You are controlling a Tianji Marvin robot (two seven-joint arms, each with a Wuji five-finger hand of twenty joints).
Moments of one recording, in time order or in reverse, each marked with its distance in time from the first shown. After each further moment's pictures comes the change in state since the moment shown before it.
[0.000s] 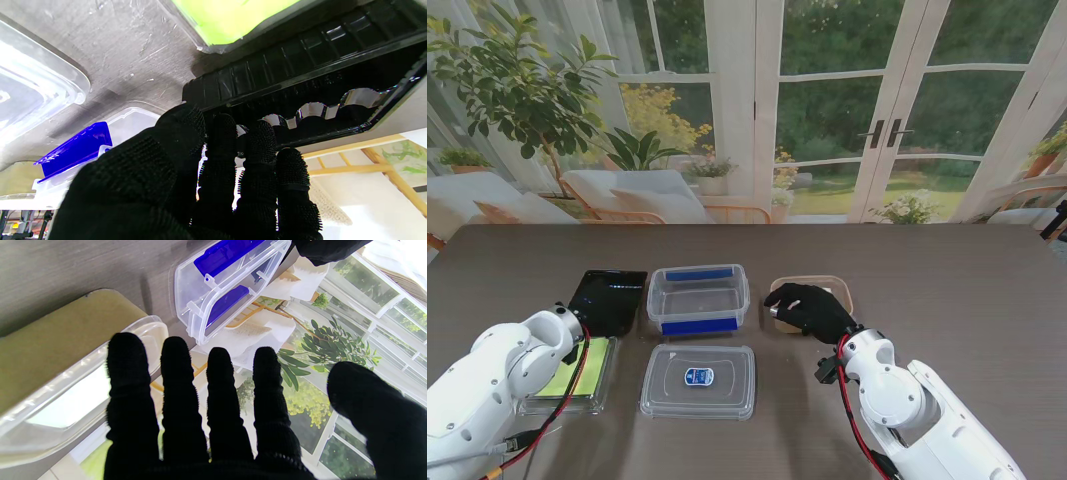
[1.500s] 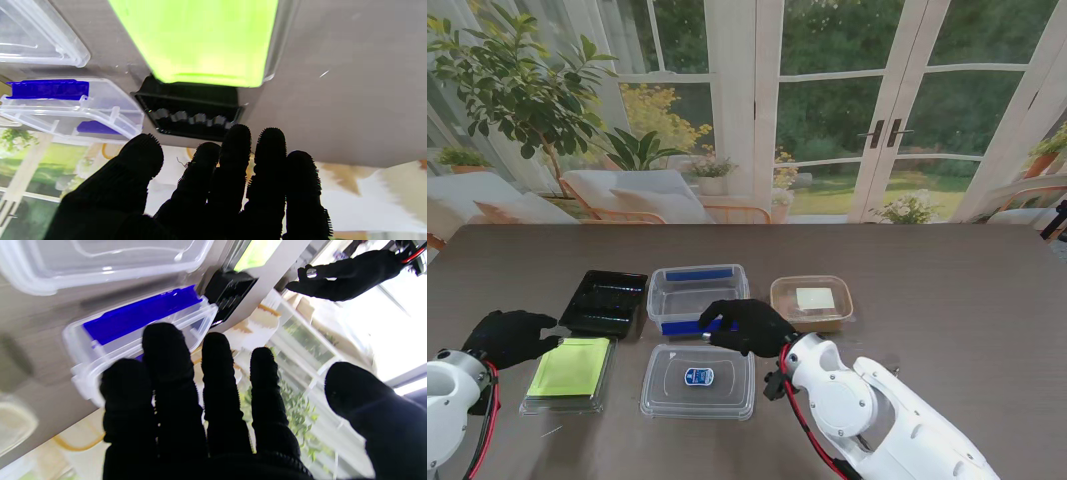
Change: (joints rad) left arm 0.542 -0.050 -0.549 -0.505 -0.238 0.198 -0.193; right arm 0.115 0.016 -0.268 -0.084 -0.036 0.040 0.026; left_hand -0.188 0.393 -0.287 0.075 0.029 0.184 -0.922 -0.251 -0.146 0.147 0.043 -0.420 -0.108 0.121 -0.049 -0.055 -0.037 0.131 0.081 0.134; right_hand 0.000 0.000 0.020 0.010 -0.001 0.035 0.000 0.000 0.219 0.025 0.152 0.115 0.302 0.035 0.507 0.191 0.015 0.019 0.467 0.161
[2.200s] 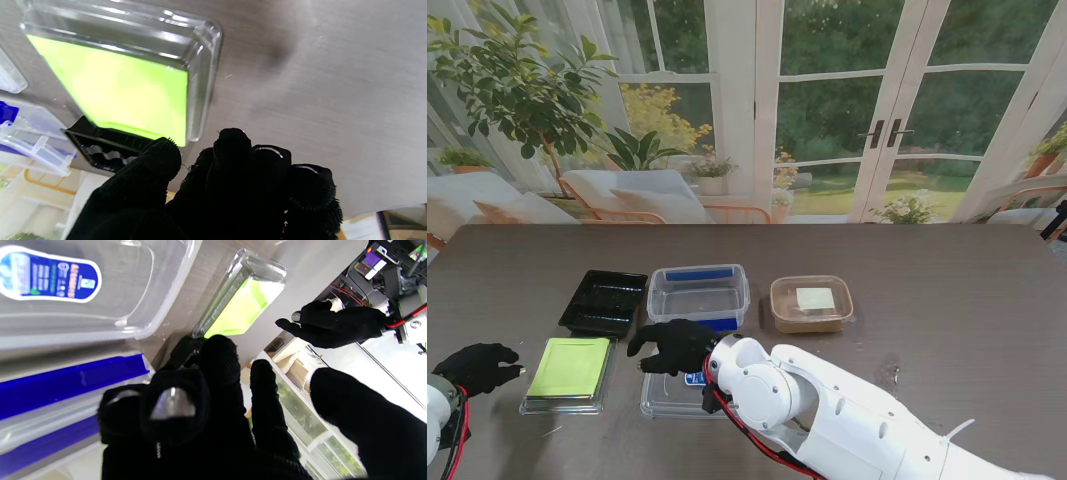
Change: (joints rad) left arm 0.057 0.005 -0.076 0.026 -0.078 0.178 -0.153; right arm 0.297 -0.106 -0.381 0.112 0.046 0.193 0.062; left_hand 0.147 0.041 -0.061 -0.001 -0.020 0.032 -0.056 -0.028 0.194 -0.005 0.510 0.519 0.340 -0.018 0.646 0.289 0.368 0.092 0.397 0.321; right_hand 0.000 0.025 0.114 0.031 -0.117 0.016 -0.087 -0.030 0.201 -0.014 0.216 0.190 0.189 -0.110 0.452 0.168 0.042 0.016 0.270 0.010
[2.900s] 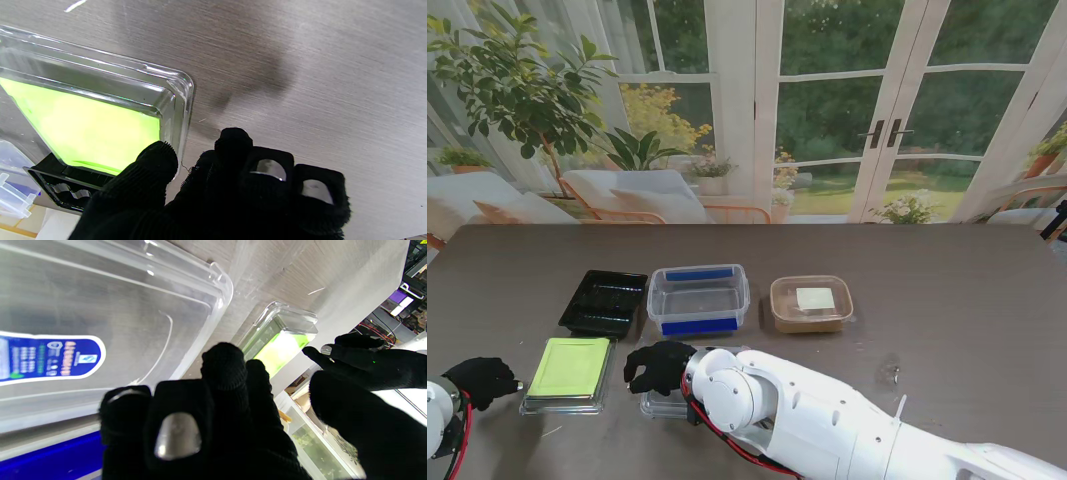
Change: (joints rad) left arm -0.035 0.029 0.031 0.032 0.028 0.086 -0.154; right arm 0.106 -0.129 -0.158 0.234 0.040 0.038 0.023; left_hand -0.005 0.050 -0.051 0.001 -0.023 0.010 -0.008 -0.004 0.020 0.008 -0.011 -0.002 0.183 -0.042 0.119 -0.065 0.272 0.018 0.182 -0.163; right_hand -0.013 0.026 0.009 0.000 0.000 0.075 0.034 0.000 0.073 -0.036 0.039 0.060 0.010 -0.033 0.117 0.075 -0.015 0.000 0.026 -0.068
